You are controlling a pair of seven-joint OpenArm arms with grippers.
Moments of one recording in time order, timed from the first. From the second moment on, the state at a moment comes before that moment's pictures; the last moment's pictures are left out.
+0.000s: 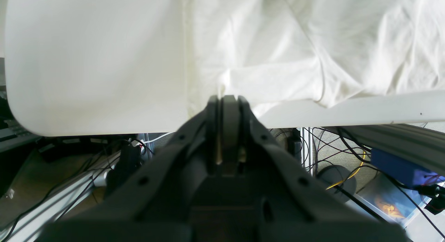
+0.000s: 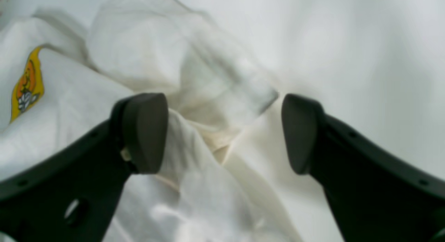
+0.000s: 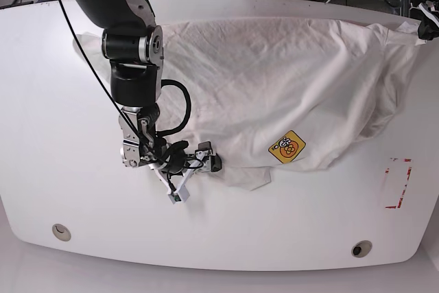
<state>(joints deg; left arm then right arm) 36.0 -26.5 -53.9 103.9 -49.1 -41.9 65.1 35.7 -1.6 10.0 37.0 7.6 34.3 -36.8</state>
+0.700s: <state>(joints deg) 36.0 -26.5 -53.9 103.9 -49.1 -41.9 65.1 35.0 -3.0 10.0 35.5 8.1 34.4 -33.8</state>
